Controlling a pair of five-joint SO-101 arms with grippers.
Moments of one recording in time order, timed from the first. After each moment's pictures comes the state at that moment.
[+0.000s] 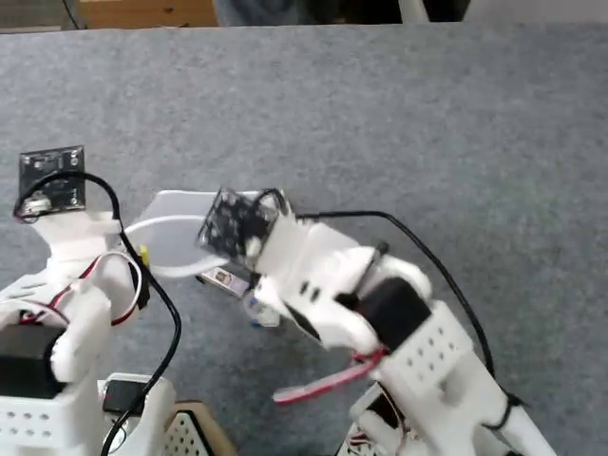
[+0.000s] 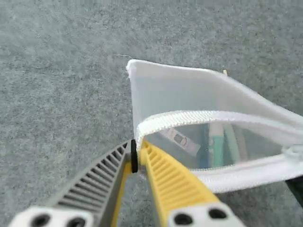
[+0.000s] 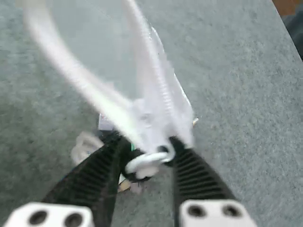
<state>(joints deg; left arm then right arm) -0.1 -59.6 23.1 96.0 8.6 -42.7 -50.4 33.8 72.1 27.8</state>
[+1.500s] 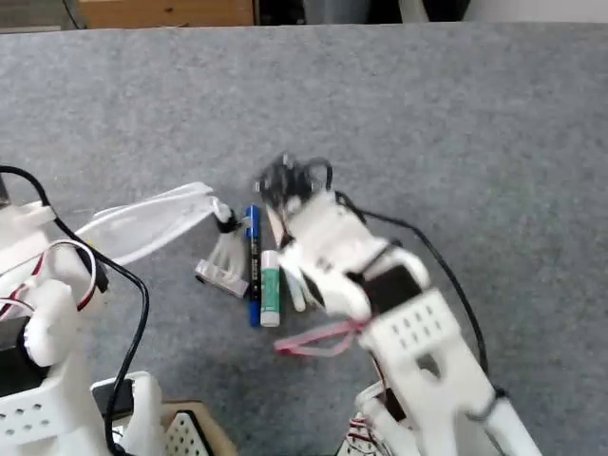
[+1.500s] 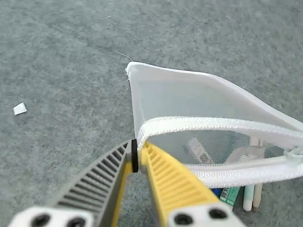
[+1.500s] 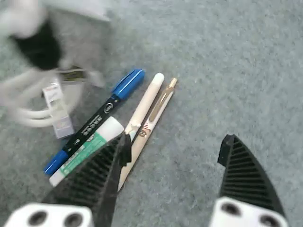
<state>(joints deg) -20.8 -58.7 16.4 100.5 12.3 -27.5 -42.6 46.7 55.4 16.9</state>
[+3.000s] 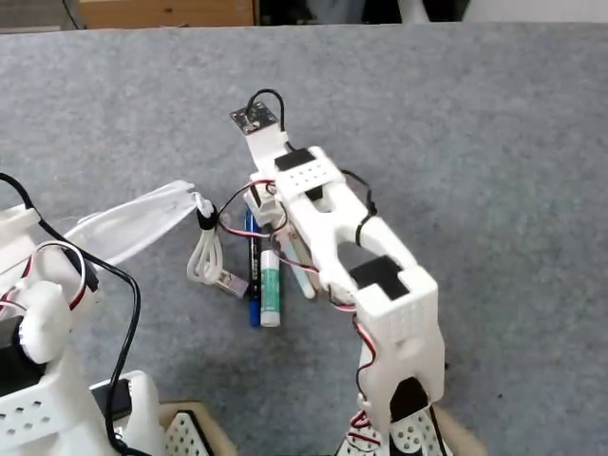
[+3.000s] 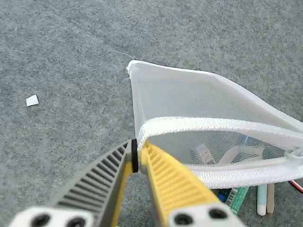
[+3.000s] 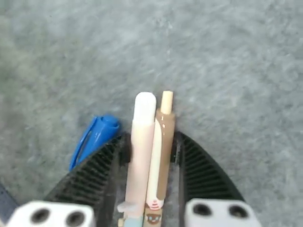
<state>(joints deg) -24.3 -58.7 17.1 100.5 12.6 -24.1 32.1 -1.5 55.3 3.7</state>
